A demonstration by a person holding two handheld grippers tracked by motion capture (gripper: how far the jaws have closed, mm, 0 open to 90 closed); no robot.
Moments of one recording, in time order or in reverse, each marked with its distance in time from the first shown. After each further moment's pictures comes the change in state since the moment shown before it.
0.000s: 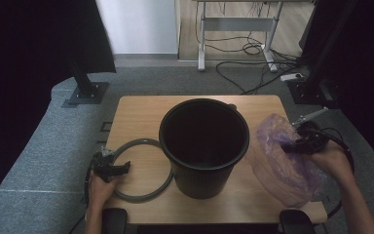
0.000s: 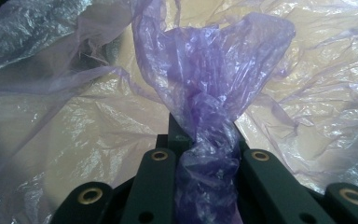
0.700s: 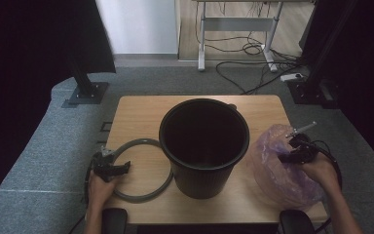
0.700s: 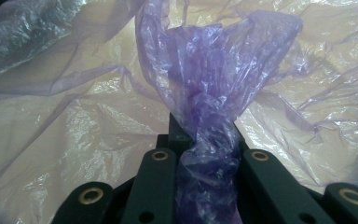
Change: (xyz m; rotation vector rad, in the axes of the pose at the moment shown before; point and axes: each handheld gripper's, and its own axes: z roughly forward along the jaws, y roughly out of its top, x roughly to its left) left arm 0.000 0.000 0.000 0.001 -0.003 0.003; right arm -0.013 -0.033 0.059 0.055 -0.027 0.067
